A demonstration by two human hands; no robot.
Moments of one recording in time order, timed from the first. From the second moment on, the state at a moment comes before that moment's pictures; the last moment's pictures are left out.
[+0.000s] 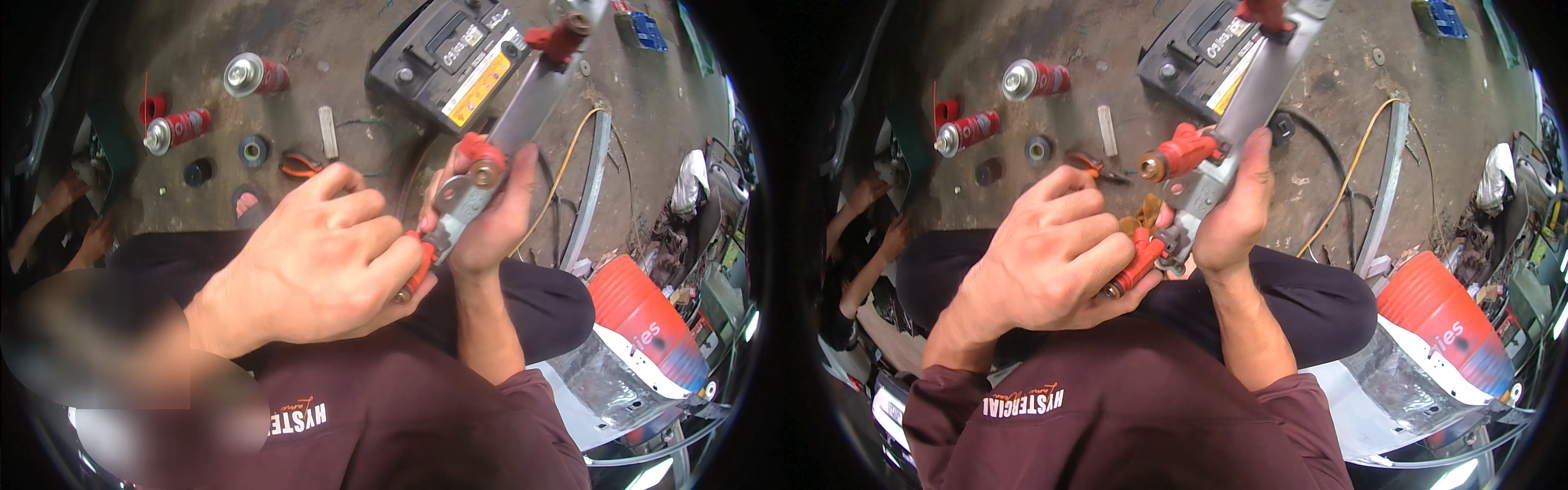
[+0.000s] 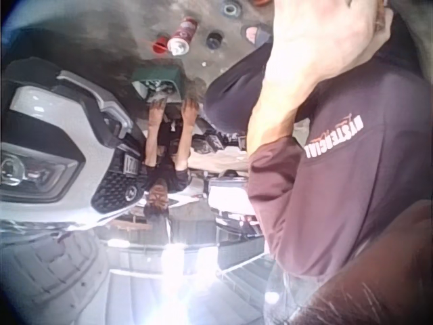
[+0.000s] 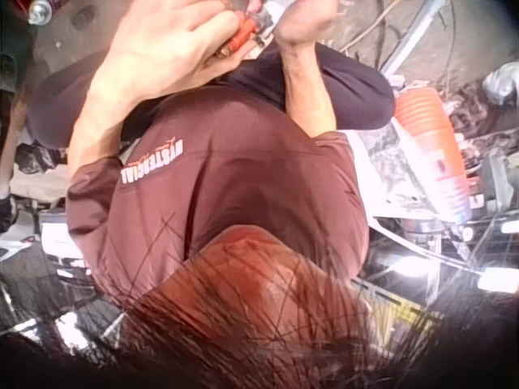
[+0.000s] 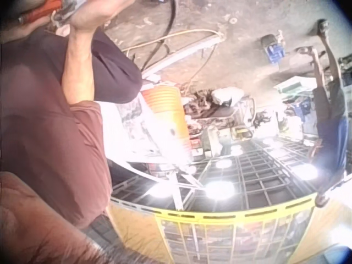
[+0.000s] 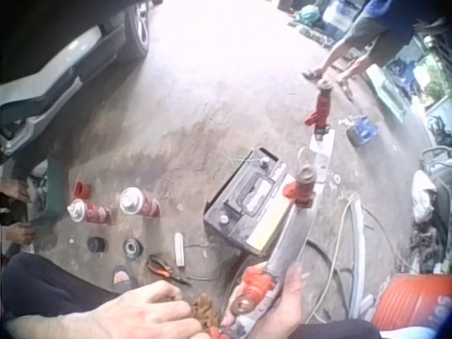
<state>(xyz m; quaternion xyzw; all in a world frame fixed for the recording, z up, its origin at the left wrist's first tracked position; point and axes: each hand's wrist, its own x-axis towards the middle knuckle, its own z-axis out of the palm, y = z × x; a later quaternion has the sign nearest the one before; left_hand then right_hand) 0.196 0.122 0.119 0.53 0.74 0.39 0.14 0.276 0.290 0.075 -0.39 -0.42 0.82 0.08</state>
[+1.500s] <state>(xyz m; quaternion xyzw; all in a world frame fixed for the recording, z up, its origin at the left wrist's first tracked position) 0.205 0.117 0.123 0.52 0.76 0.38 0.11 0.279 0.296 0.061 -0.26 -0.45 0.86 0.02</state>
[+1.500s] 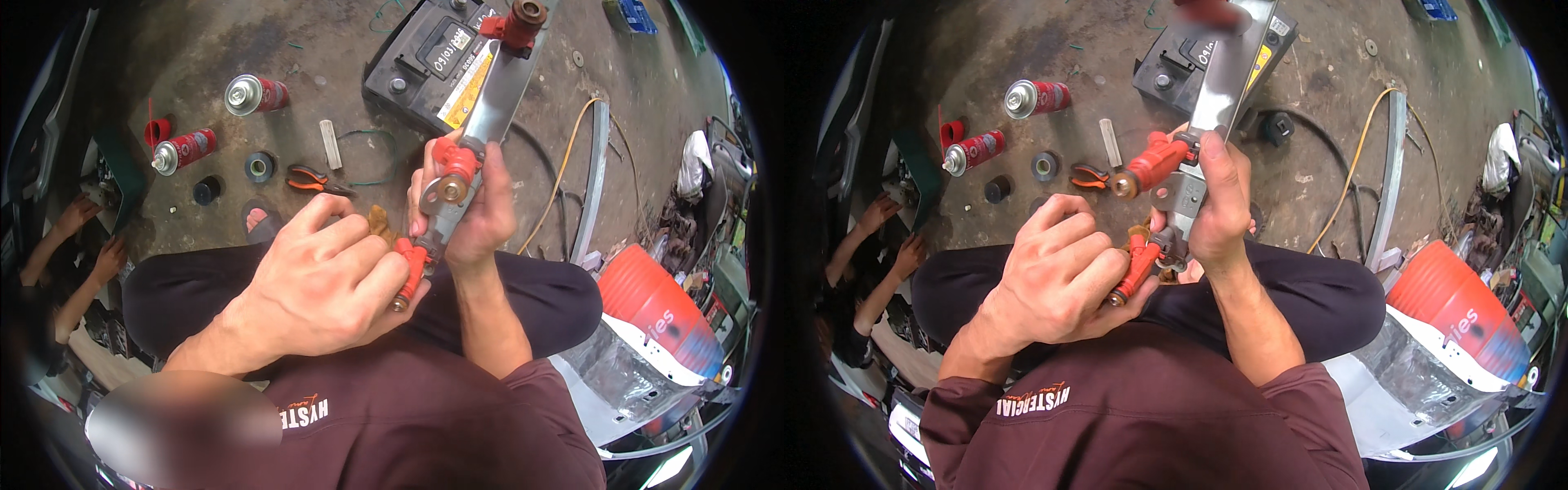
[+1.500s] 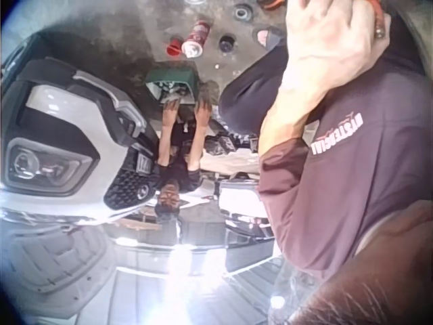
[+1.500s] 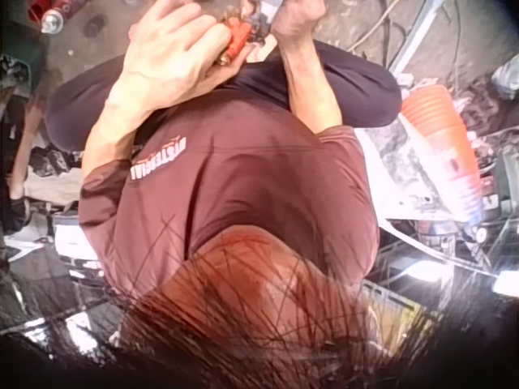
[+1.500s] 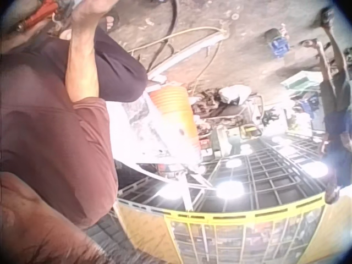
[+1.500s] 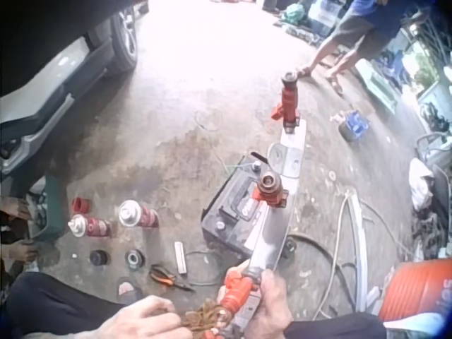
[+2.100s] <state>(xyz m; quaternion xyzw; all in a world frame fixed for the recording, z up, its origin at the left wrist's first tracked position) 0.198 0.125 0.109 0.45 0.74 0.47 0.19 0.259 0.295 0.072 -0.39 -0.24 0.89 -0.05</state>
